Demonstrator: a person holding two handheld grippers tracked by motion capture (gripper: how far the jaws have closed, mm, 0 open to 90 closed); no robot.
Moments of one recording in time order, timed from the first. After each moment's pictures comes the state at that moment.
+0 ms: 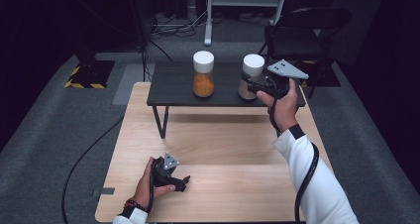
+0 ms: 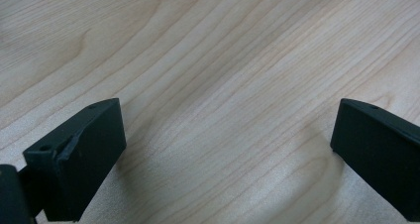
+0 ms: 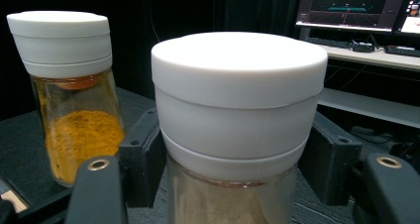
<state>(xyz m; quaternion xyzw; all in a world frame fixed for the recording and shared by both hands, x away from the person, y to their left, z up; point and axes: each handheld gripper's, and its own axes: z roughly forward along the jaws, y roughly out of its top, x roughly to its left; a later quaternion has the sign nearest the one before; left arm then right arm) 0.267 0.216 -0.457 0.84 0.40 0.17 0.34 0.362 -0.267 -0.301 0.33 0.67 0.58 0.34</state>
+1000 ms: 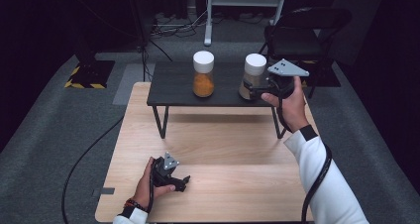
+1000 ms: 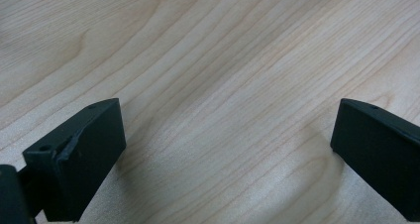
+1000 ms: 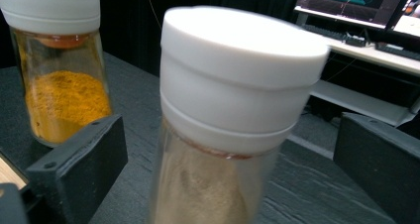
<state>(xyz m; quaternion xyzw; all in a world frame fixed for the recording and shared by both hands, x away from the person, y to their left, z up) 0.267 0.216 -0.457 0.84 0.39 0.17 0.34 0.357 -0.271 -0.278 0.31 0.71 0.51 0.37</state>
